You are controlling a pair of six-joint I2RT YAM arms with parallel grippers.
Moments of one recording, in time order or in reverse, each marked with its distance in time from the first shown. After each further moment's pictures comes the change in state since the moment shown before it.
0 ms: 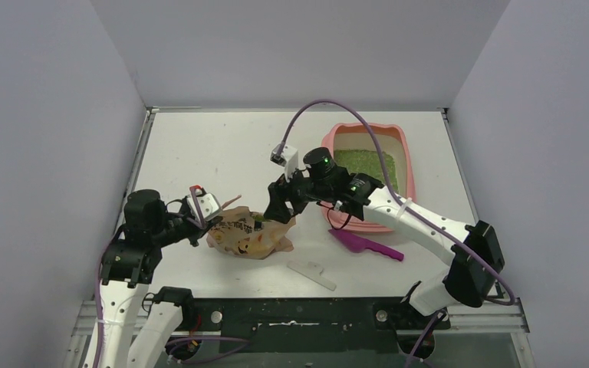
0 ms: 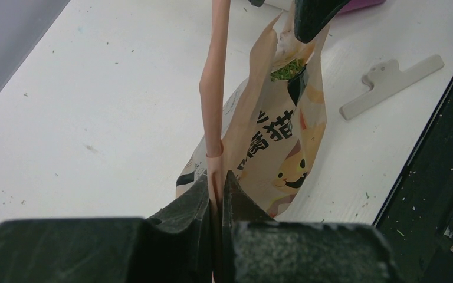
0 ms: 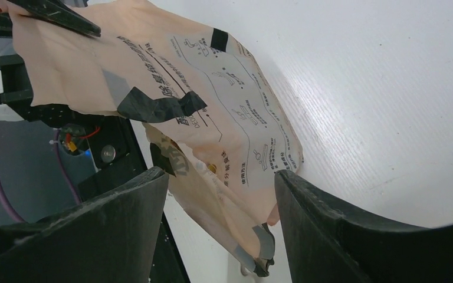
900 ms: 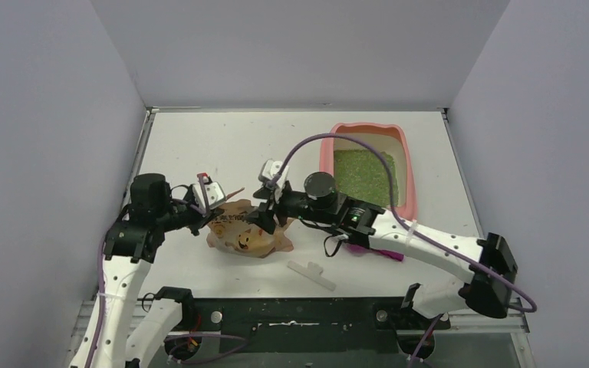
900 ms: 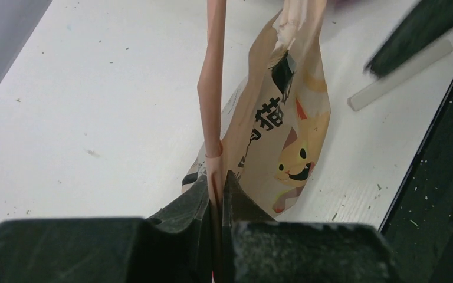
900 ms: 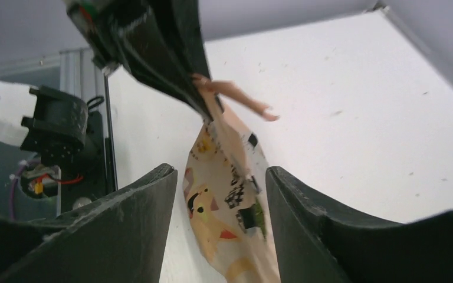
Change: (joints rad) left arm 0.005 0.200 0.111 -0.064 0.025 0.111; right arm 0.208 -0.072 -0.132 0.402 0.184 -0.221
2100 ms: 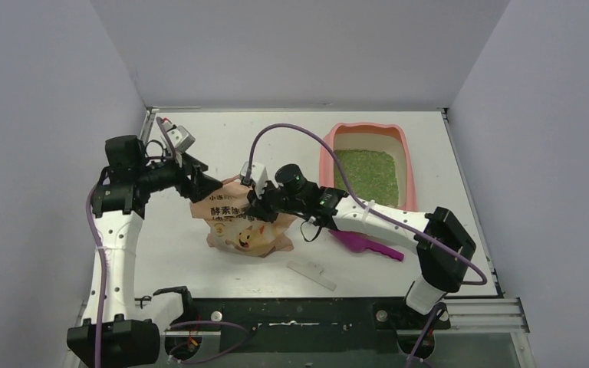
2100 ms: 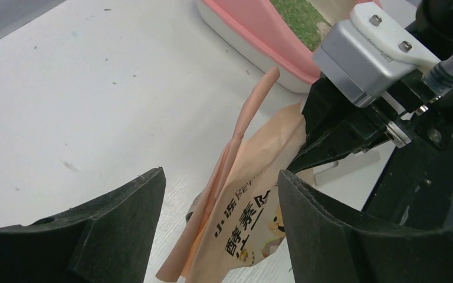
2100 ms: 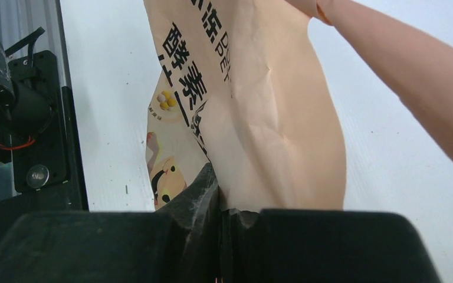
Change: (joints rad) left arm 0.255 0.205 0.178 0.179 0.249 -0.392; right arm -0.079 0.250 0.125 -0.103 -0.078 0.021
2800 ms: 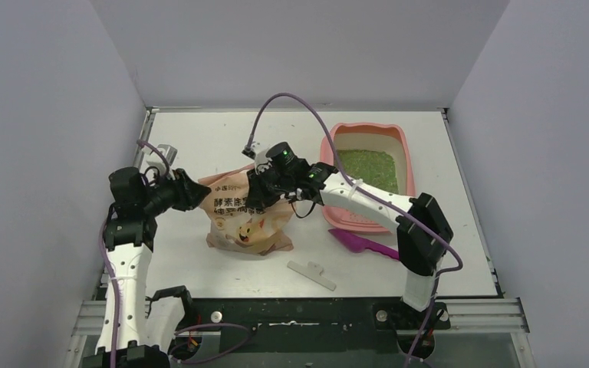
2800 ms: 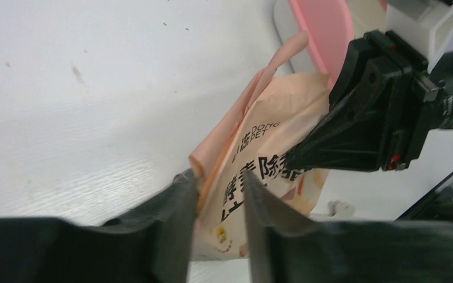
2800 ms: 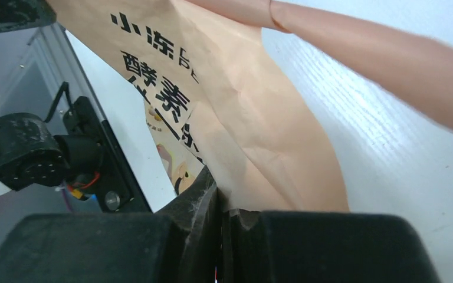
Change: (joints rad) left arm 0.043 -0.174 -0.339 0.251 -0.229 -0.440; right arm -0.098 0.172 0.284 -0.322 -0.071 0.384
